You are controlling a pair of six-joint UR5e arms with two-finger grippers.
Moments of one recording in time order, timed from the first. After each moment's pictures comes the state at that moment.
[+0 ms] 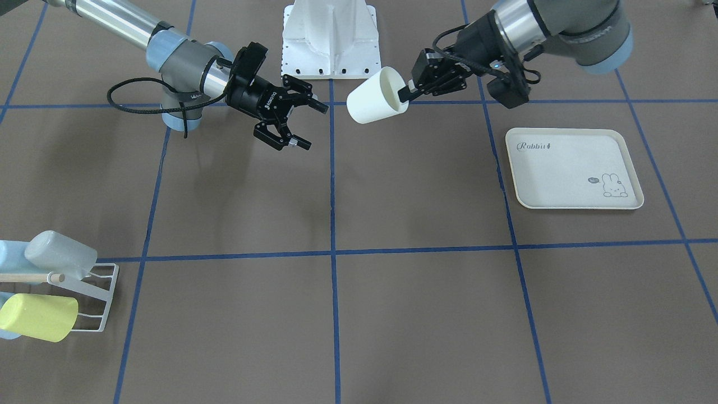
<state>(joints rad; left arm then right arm) -0.74 -2.00 -1.86 -2.49 -2.24 -1.86 0.38 -1.15 1.47 0.11 1.54 0.25</state>
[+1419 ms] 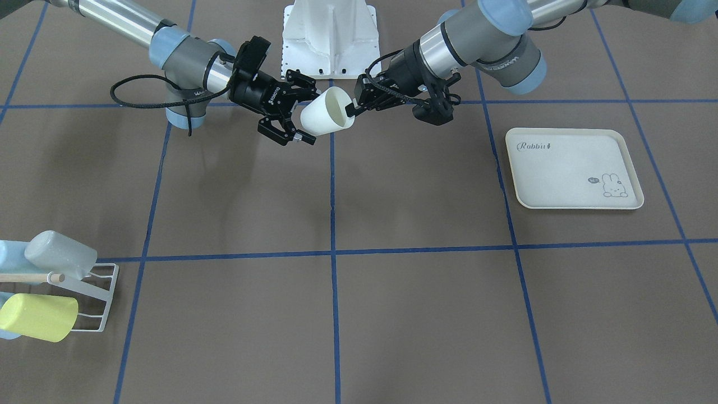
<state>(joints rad) -0.60 -2.06 -1.75 -2.49 -2.13 -1.87 0.38 -1.14 1.48 0.11 1.53 0.24</state>
